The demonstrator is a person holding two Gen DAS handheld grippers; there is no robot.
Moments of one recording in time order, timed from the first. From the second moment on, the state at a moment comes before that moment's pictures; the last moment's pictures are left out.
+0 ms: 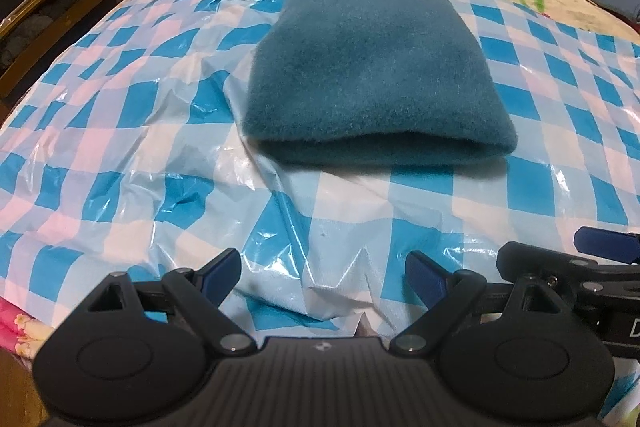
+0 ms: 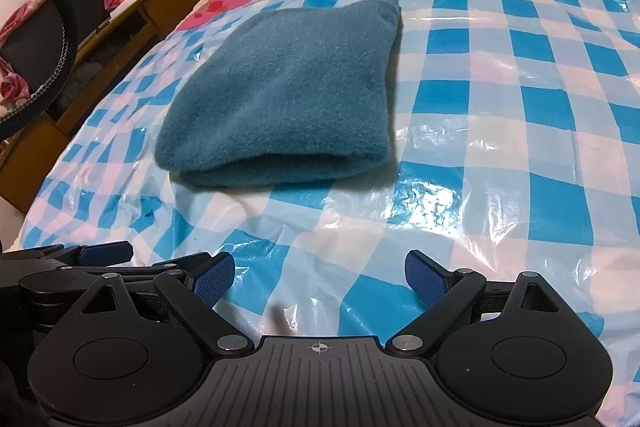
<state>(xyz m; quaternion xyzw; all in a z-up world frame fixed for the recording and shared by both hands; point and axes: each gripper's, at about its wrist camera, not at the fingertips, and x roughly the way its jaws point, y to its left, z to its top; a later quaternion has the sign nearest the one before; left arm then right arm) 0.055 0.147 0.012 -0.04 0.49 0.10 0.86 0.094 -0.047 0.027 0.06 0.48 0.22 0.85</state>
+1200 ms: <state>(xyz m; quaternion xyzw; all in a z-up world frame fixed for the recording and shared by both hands) 0.047 0.147 0.018 -0.04 0.49 0.11 0.86 0.091 -0.043 0.020 0.01 0.49 0.18 0.85</state>
